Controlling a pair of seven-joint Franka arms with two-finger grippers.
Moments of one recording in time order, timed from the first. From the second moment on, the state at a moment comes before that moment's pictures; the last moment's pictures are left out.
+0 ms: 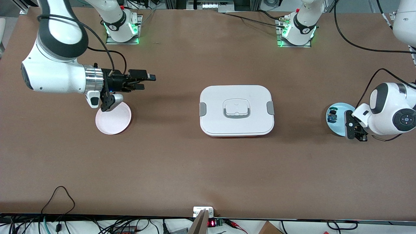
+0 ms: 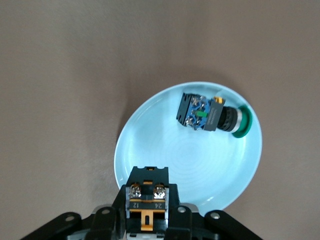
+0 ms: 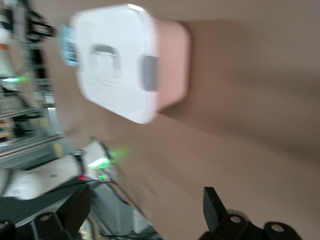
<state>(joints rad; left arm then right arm) 0.58 0.60 -0.42 -1.75 0.52 2.07 1.49 0.12 0.16 0.10 -1.86 0.72 1.74 -0.15</state>
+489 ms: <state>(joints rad) 0.63 0.63 -0.42 -1.82 0.52 2.19 1.53 0.11 0.15 0.09 -1.82 0.06 1.68 -0.04</state>
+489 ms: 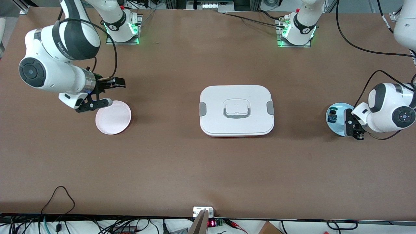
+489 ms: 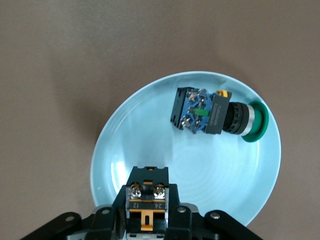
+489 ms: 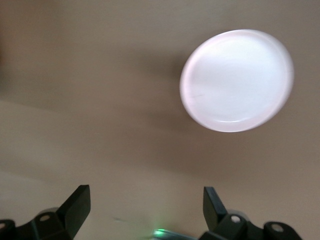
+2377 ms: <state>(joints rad) 0.63 0.54 -0.55 -1.63 0.36 1.66 1.01 0.07 0.06 -0.03 -1.72 -0.05 1.73 0.03</state>
